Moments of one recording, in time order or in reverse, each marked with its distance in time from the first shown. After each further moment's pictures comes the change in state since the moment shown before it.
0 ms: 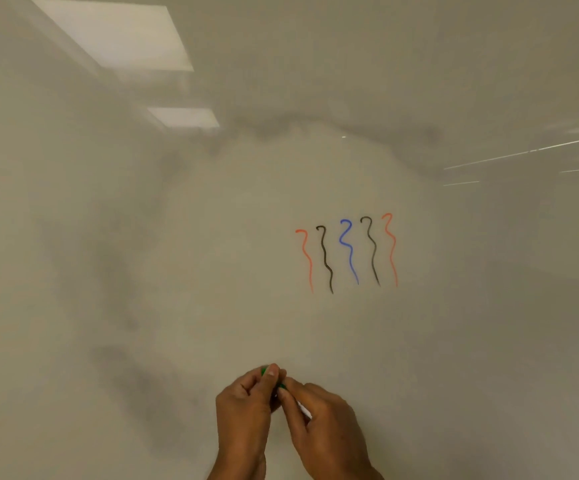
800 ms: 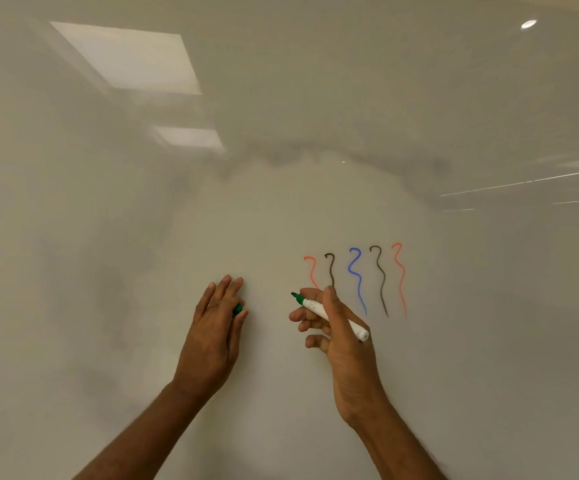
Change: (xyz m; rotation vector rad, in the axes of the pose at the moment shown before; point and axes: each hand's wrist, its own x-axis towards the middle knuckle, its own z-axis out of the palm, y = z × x) left_hand 0.134 0.079 -0.016 1.024 -0.077 1.297; right_hand 0.114 -0.059 -0.078 1.052 0.156 0.245
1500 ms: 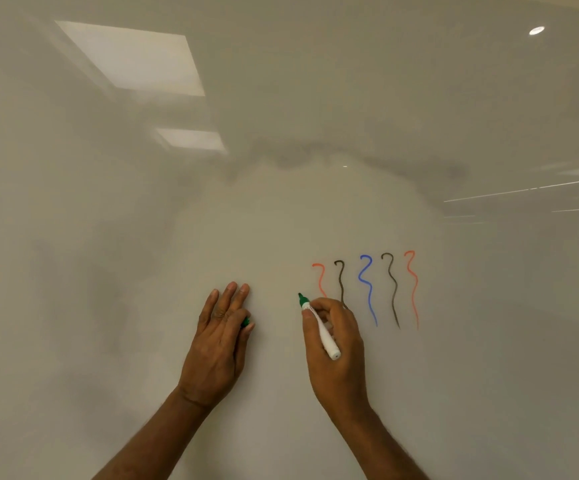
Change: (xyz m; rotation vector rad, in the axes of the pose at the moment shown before) left_hand 0.004 -0.032 0.031 0.155 0.124 0.267; right_hand 0.033 0.058 0.005 -0.598 0.193 -0.419
